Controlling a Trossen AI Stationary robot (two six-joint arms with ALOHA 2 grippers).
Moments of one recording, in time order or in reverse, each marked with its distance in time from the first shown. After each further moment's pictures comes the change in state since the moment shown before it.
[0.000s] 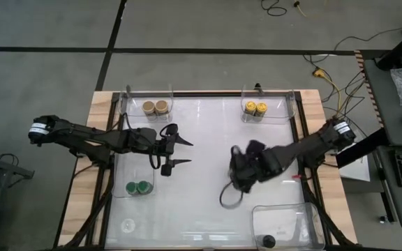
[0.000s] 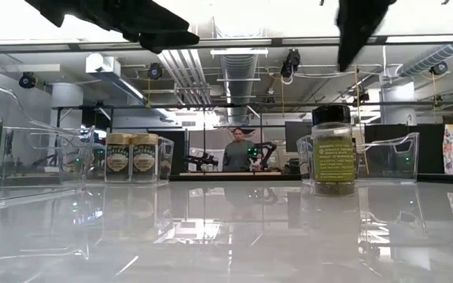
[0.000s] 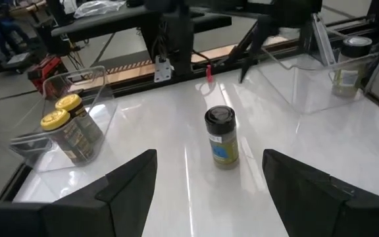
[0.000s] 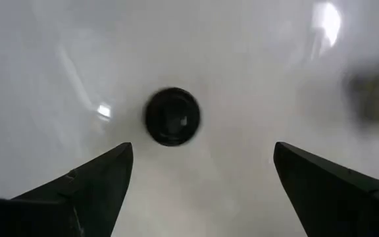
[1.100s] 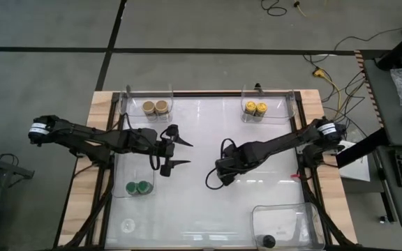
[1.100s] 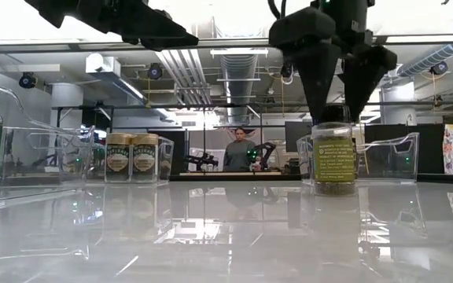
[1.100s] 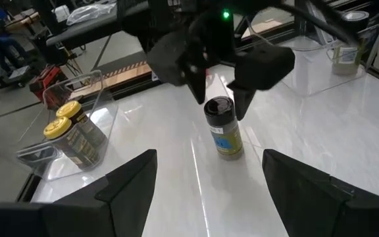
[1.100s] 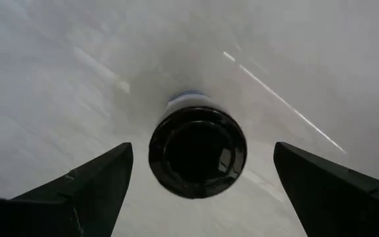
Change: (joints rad) left arm 0.000 0.001 -0.002 -0.021 0.008 0.104; right arm -0.164 0.131 -0.044 0.117 -0.256 0.458
